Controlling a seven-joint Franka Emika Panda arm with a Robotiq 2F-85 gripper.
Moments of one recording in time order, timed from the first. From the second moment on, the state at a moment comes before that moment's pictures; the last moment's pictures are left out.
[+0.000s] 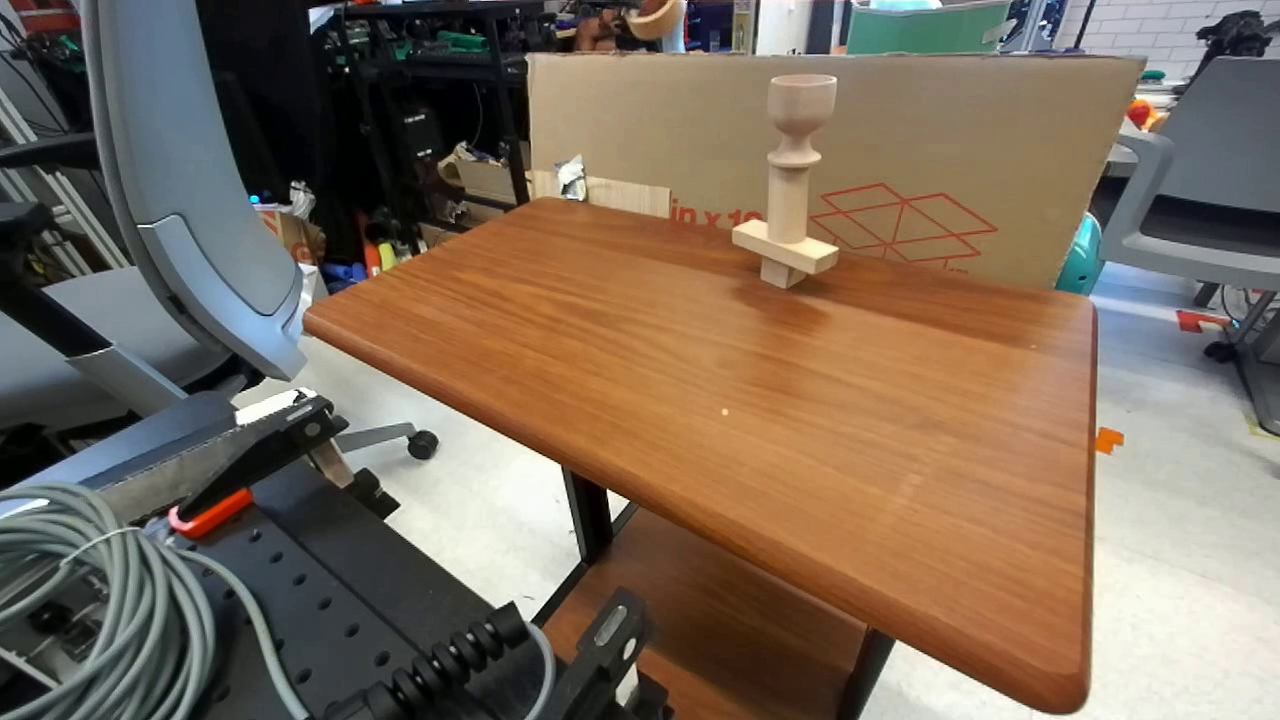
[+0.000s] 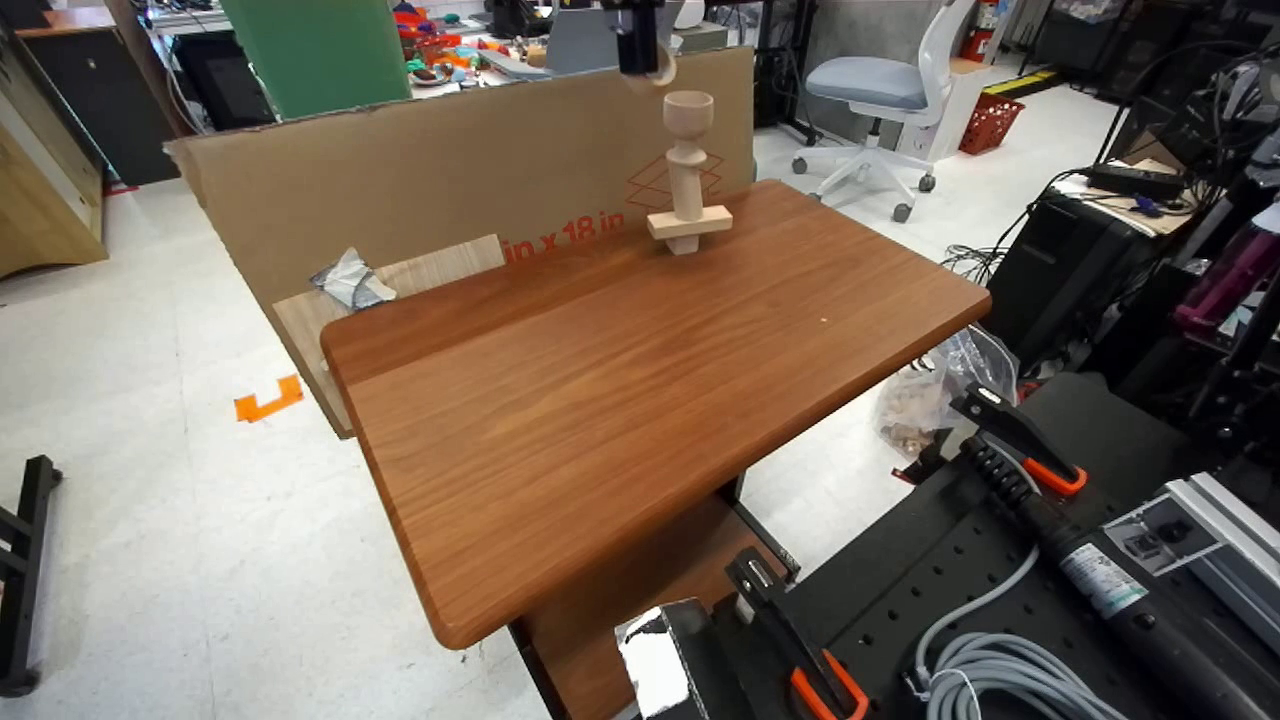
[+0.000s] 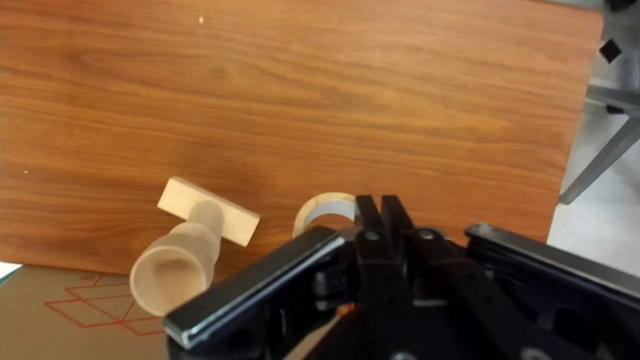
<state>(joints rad) 0.02 0.40 0.08 -1.64 -0.01 1.87 -0.12</state>
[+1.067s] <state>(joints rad) 0.11 0.65 0.09 -1.72 -0.02 1.86 -0.08</state>
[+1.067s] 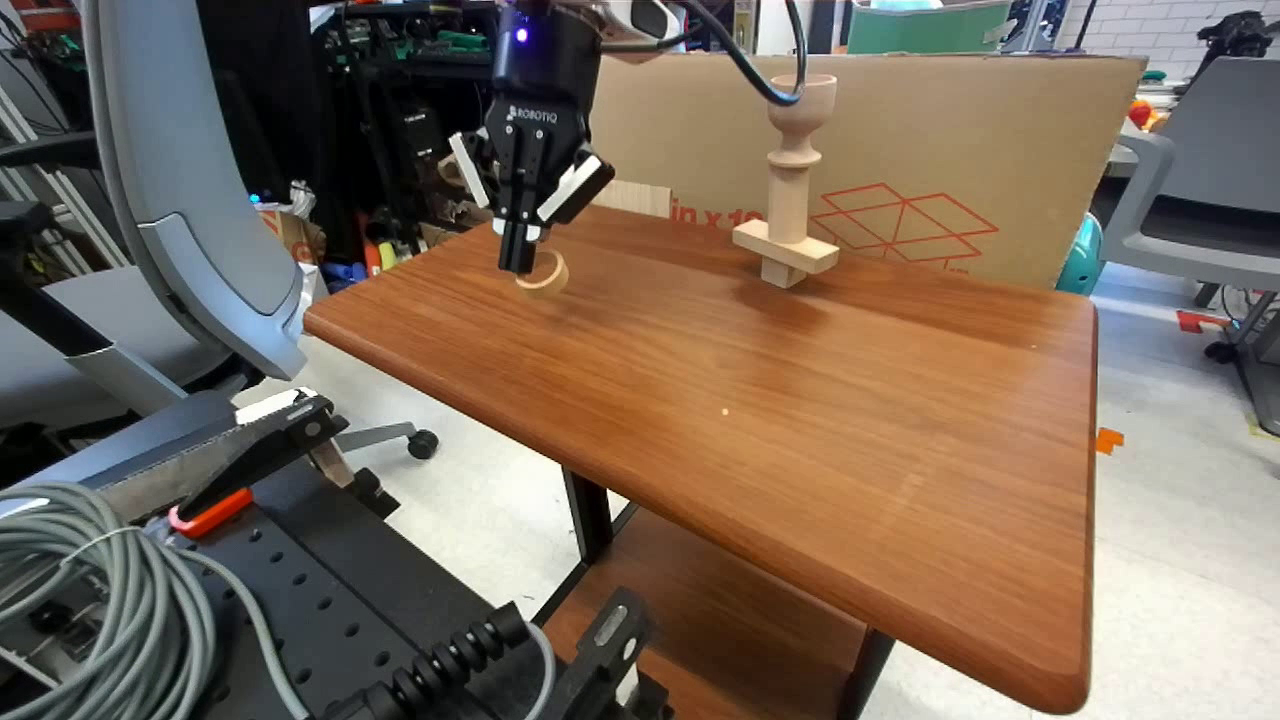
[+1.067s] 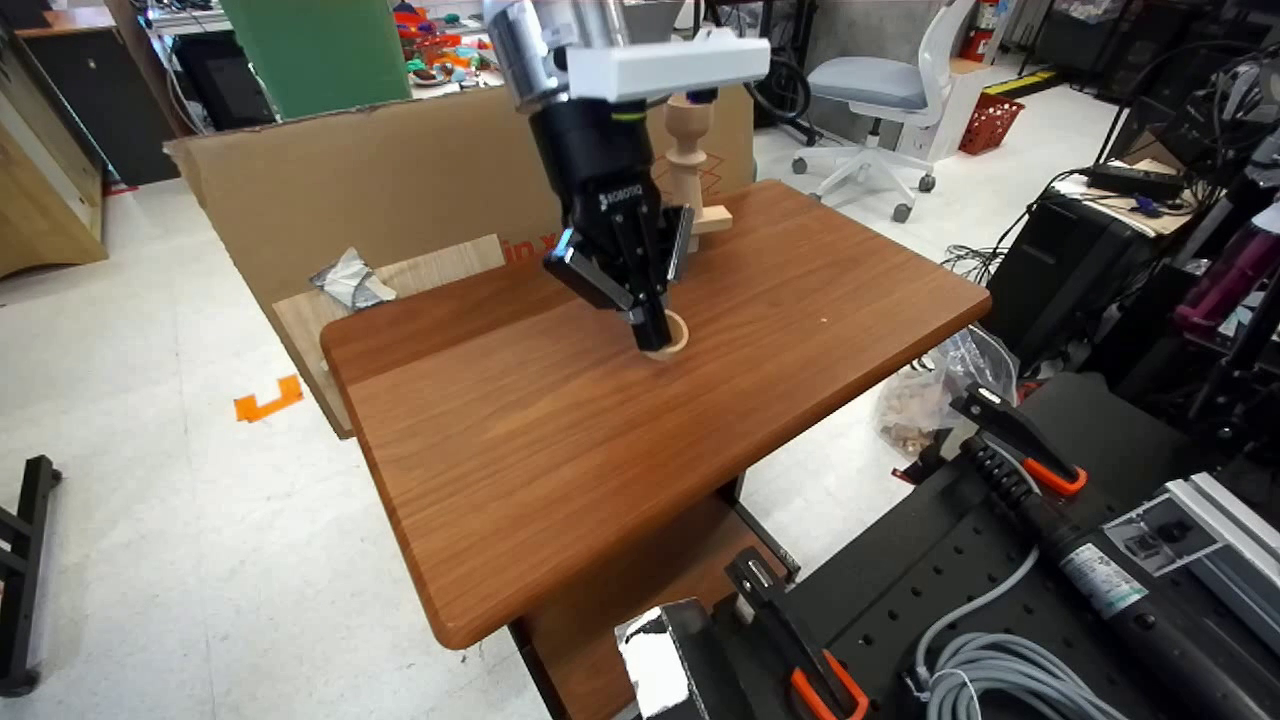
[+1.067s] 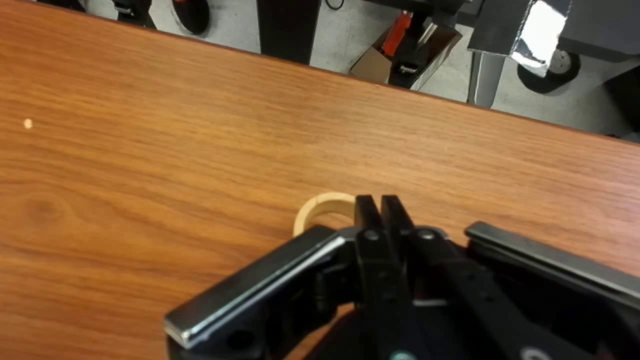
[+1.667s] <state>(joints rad) 0.16 0.77 0.09 -1.60 -0.06 1.83 -0.01</state>
